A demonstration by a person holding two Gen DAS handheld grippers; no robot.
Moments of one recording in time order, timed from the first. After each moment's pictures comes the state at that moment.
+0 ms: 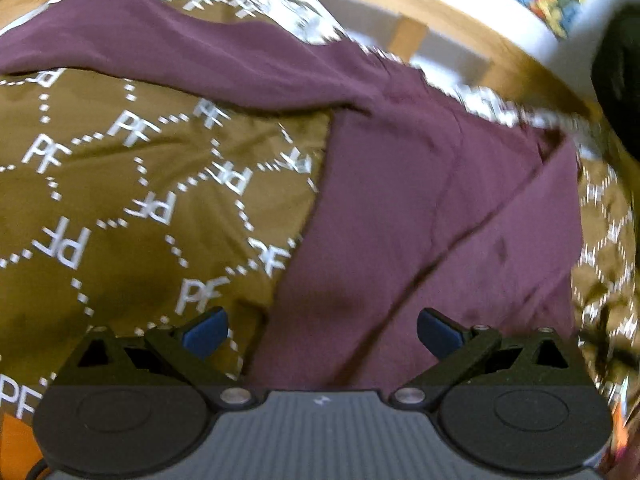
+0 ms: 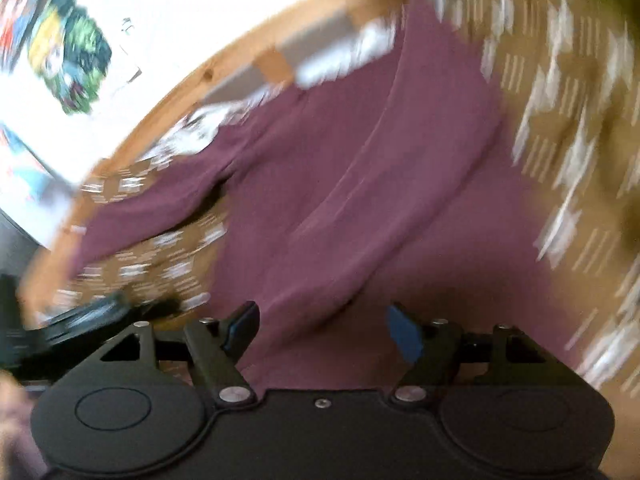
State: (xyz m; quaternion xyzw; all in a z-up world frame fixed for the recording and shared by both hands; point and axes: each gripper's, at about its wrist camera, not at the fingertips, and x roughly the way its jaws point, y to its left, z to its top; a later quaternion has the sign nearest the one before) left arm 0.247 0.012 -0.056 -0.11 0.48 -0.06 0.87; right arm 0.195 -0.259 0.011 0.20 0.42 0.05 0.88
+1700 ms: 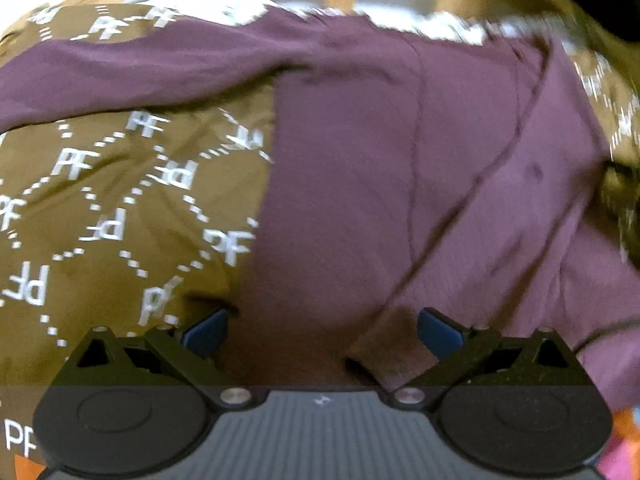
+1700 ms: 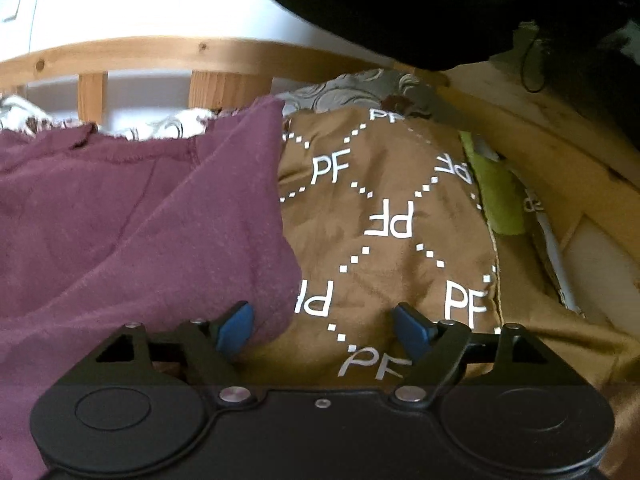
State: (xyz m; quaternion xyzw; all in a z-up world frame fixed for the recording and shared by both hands) left arm 0.243 -0.028 -0.070 0.01 0.48 -0.07 0.87; right arm 0.278 -0.355 -0.029 -0.07 0.34 -0.16 0.92
